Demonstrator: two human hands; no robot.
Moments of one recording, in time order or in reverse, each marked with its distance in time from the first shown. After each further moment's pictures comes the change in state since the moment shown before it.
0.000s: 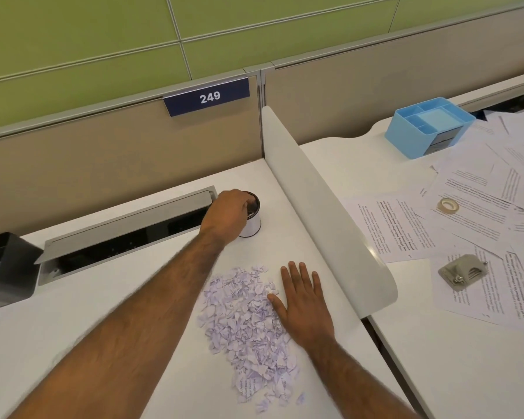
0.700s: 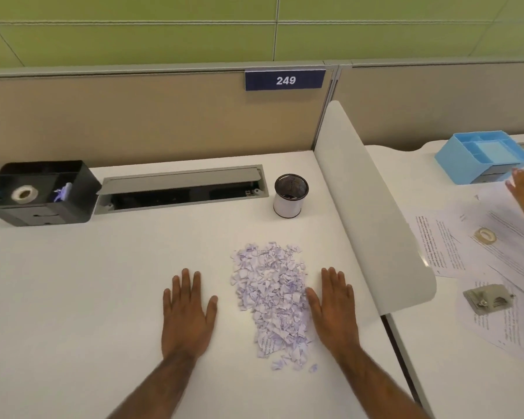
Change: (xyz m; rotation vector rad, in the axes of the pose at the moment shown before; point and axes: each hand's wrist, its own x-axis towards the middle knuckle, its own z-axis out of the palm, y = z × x) left_hand -0.314 -0.096 0.100 0.110 0.036 -0.571; right_hand -0.045 -0.006 -0.004 0.152 0.008 0.098
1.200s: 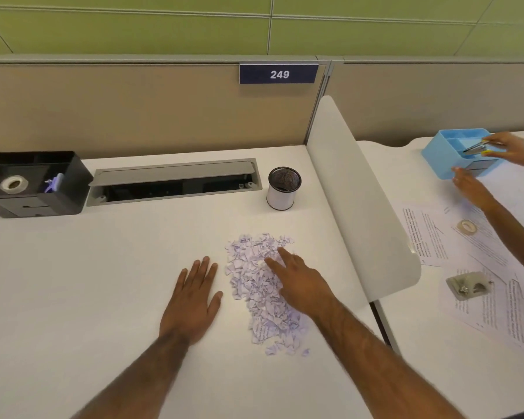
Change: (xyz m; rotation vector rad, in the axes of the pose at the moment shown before) left_hand 0.006 -0.003 -0.006 0.030 -0.068 0.355; right_hand 0.023 -0.069 -0.039 -0.379 -0.315 -0.444
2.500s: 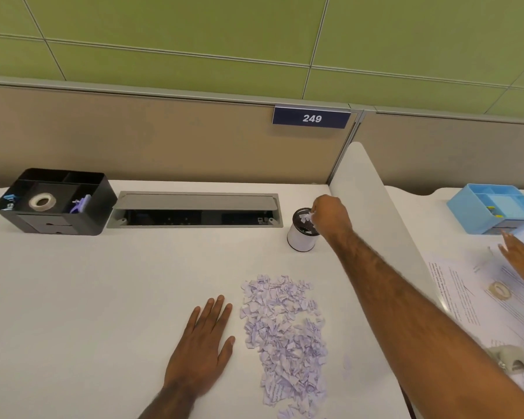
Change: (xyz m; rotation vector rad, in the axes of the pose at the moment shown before) left_hand -0.001 -0.003 0.007 -0.029 0.052 -0.004; right_hand 0.172 0.057 -0.159 0.252 0.324 0.429
